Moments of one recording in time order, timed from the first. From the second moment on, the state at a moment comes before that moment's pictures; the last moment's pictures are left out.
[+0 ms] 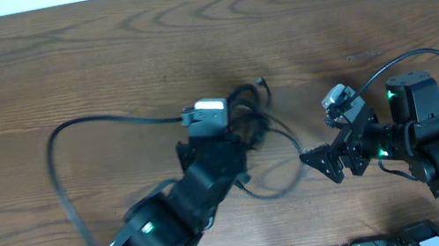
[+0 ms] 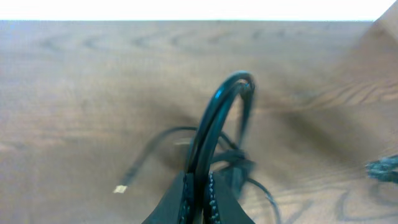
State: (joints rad) left arm -0.92 0.97 0.93 -0.55 -0.47 -0.51; right arm 0.19 0.94 0.83 -0.82 -0.67 -0.22
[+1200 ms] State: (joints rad) left arm -0.92 0.94 0.93 -0.27 0.29 -0.30; right arm 0.19 0.94 0.83 -0.45 -0.52 -0.23
